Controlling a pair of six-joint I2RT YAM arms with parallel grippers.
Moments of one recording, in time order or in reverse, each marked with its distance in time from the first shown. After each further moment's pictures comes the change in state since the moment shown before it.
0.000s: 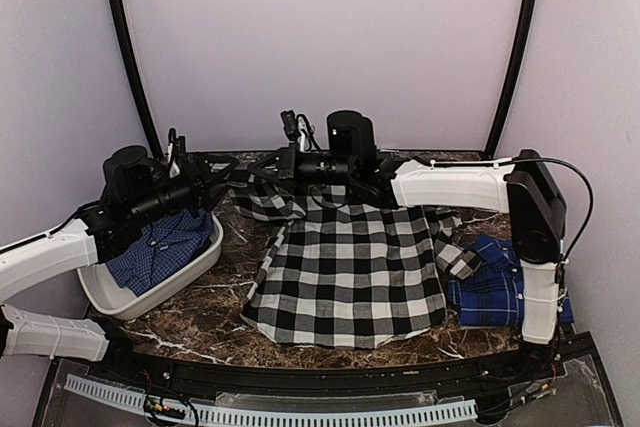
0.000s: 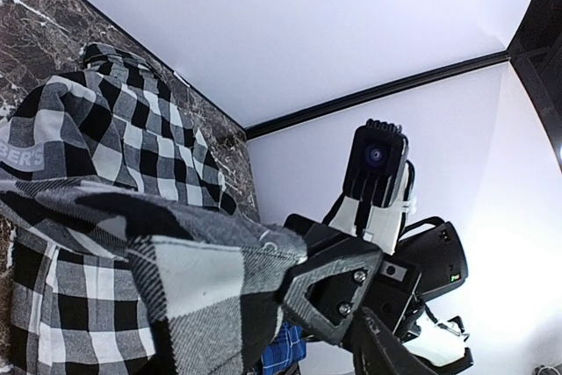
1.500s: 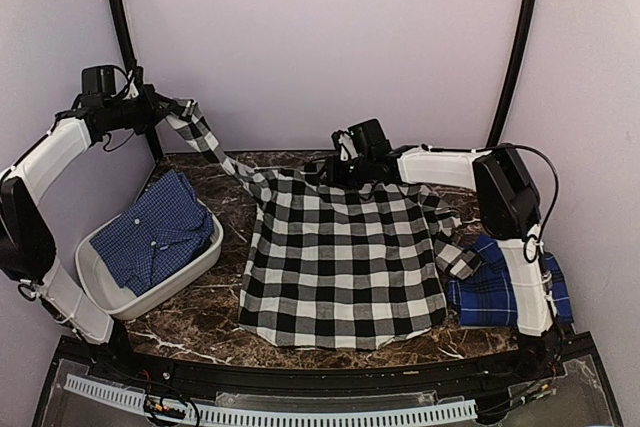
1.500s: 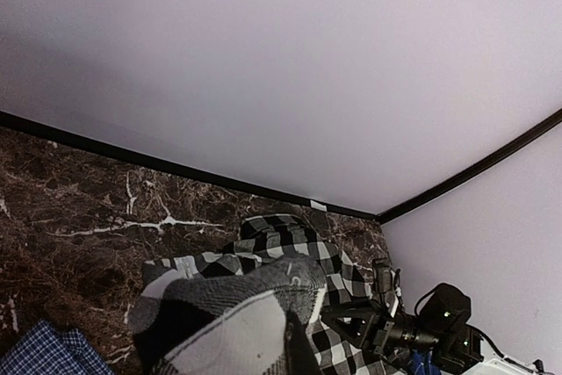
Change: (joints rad) left arm 0.598 0.503 0.789 -0.519 0.301 0.586; right arm -0.271 0.200 0.154 -0.463 0.243 -0.330
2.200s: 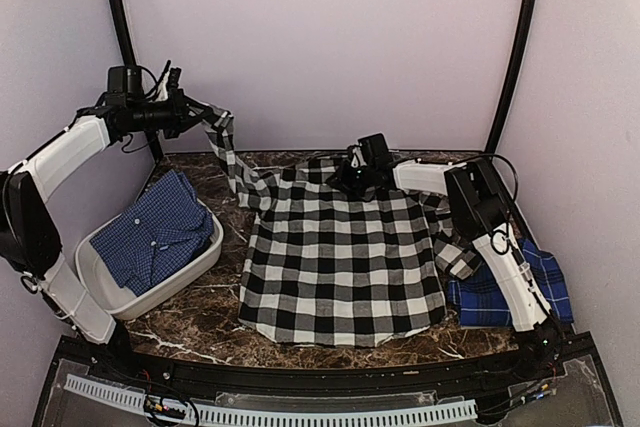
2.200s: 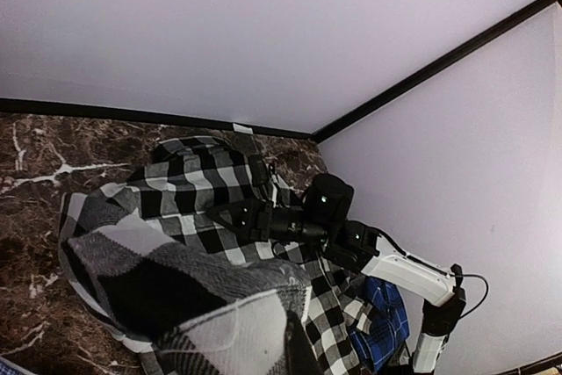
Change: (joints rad) left arm -0.109 0.048 0.017 -0.028 0.192 0.020; right arm -0.130 0.414 0.367 0.020 -0.100 0.205
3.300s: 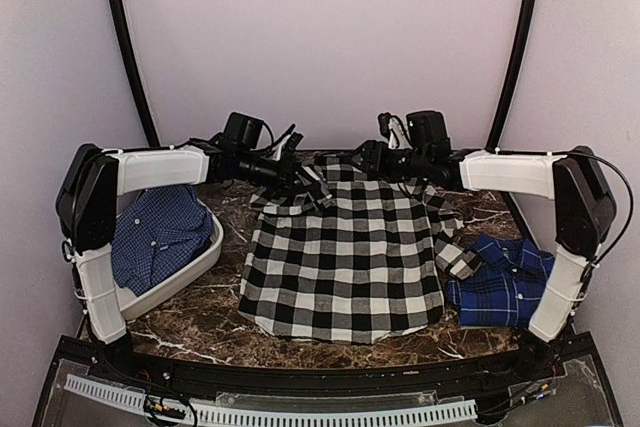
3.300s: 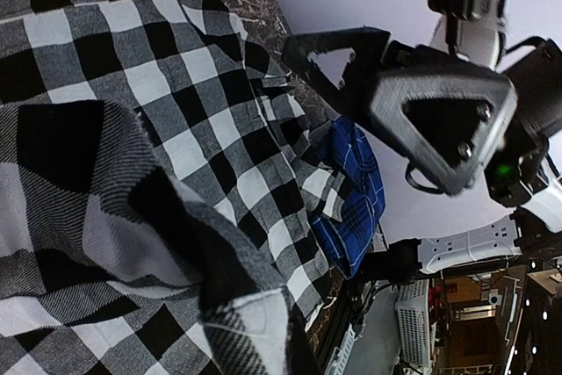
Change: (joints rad) left arm -0.505 0.333 -0.028 0.177 0.040 -0.059; right arm 0.025 -0.823 -0.804 0.197 0.013 -0.141
